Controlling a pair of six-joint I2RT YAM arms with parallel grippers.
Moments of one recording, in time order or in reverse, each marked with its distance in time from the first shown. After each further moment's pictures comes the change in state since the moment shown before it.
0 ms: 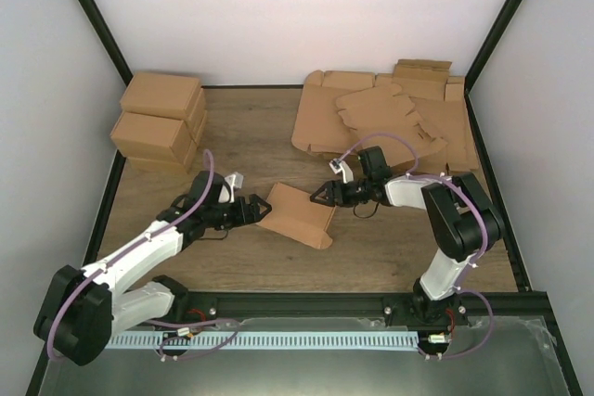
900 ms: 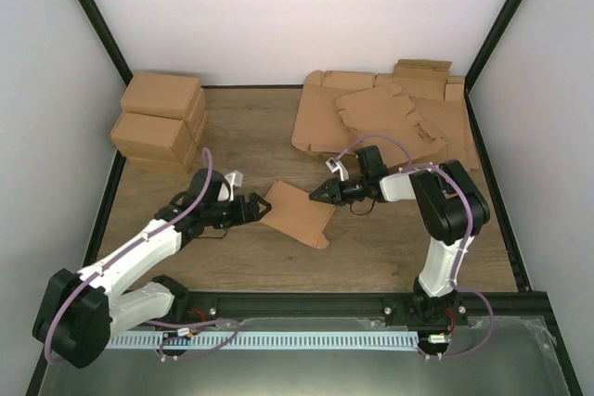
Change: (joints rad) left arm -0.003 -0.013 0.040 -0.067 -0.006 0.005; right arm -0.010 0.129 0.042 0.101 -0.114 0.033
